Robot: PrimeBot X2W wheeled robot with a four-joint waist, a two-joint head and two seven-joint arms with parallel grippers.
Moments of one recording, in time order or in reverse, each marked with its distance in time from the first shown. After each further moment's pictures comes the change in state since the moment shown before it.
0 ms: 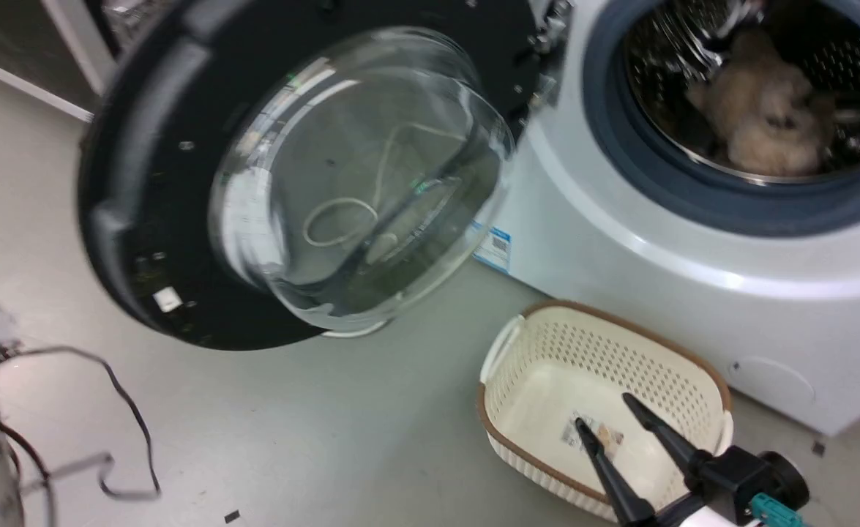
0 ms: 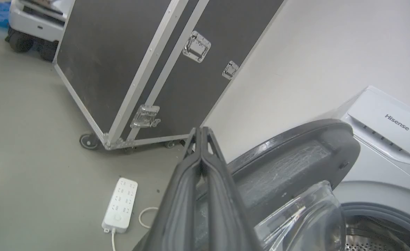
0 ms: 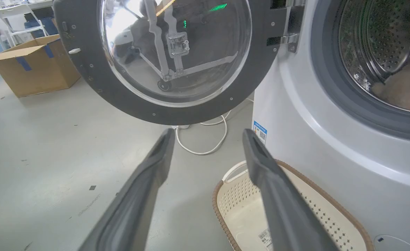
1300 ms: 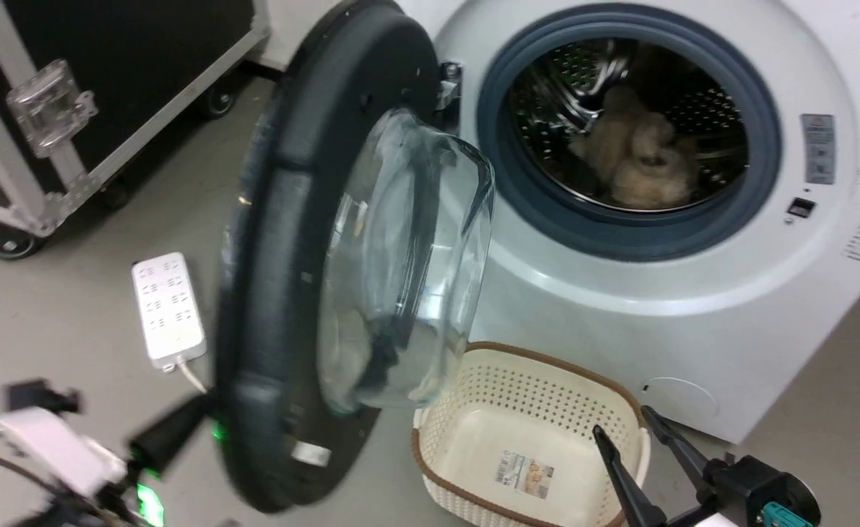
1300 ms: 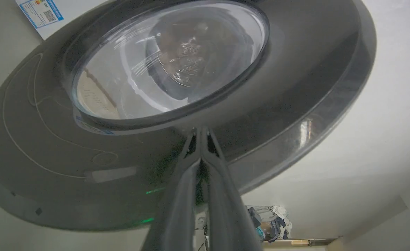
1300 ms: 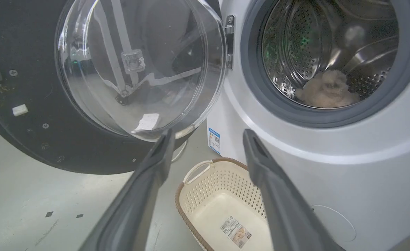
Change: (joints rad) left arm 0.251 -0.190 0.058 -0.097 -0.642 0.111 0.936; right arm 0.026 0.037 -0.070 0.045 -0.004 0.000 -0.011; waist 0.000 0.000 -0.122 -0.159
